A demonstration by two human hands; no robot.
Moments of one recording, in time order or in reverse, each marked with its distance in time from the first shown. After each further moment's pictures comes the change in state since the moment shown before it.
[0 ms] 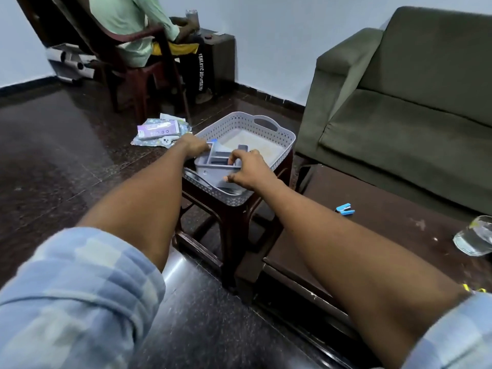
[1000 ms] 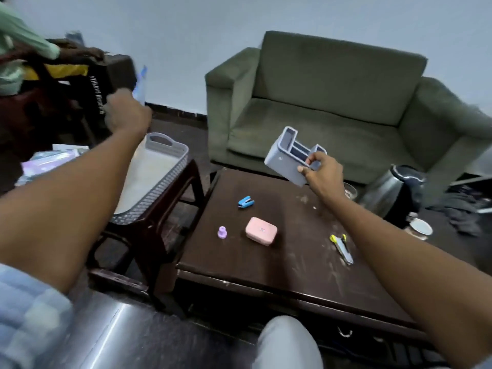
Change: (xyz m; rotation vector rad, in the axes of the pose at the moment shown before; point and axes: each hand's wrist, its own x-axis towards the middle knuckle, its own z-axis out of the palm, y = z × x) left_hand -0.103 0.189 0.046 0.027 0.543 0.326; right_hand -0.234 0.237 -0.218 0.109 0.817 0.429
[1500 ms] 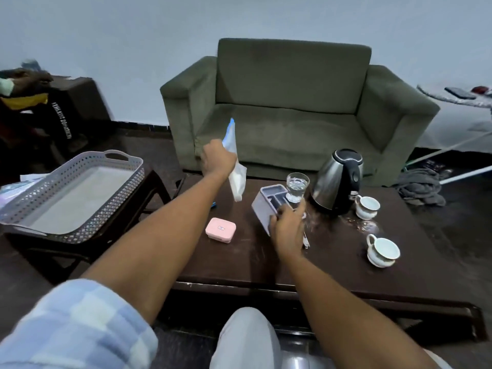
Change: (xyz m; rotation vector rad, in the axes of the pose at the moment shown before) left_hand -0.243 0.172 0.104 -0.241 -0.473 0.167; right_hand -0.113 0.100 -0.003 -0.182 0.031 0.235
